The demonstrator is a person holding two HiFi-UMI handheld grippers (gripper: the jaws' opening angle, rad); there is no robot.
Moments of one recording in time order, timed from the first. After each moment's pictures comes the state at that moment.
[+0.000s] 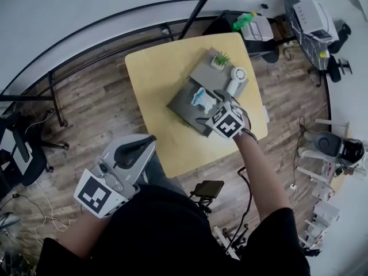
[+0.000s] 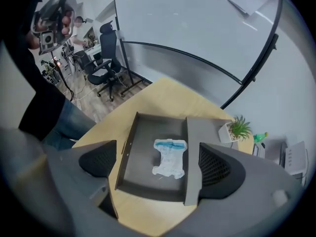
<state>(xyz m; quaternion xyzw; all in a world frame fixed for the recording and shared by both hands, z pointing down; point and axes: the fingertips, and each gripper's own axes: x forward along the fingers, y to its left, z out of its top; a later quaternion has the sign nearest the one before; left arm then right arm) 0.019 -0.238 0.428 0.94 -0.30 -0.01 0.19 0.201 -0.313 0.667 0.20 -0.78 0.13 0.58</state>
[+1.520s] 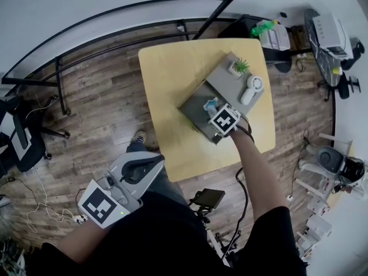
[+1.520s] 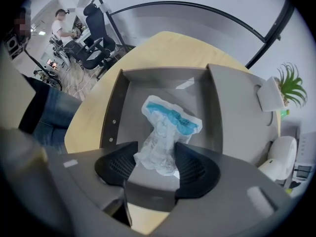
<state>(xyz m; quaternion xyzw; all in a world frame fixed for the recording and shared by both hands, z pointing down) 0.012 -0.204 0.474 0.92 -0.29 0.03 0.27 0.233 -0.310 0.782 0.16 -0.68 0.20 0.68</state>
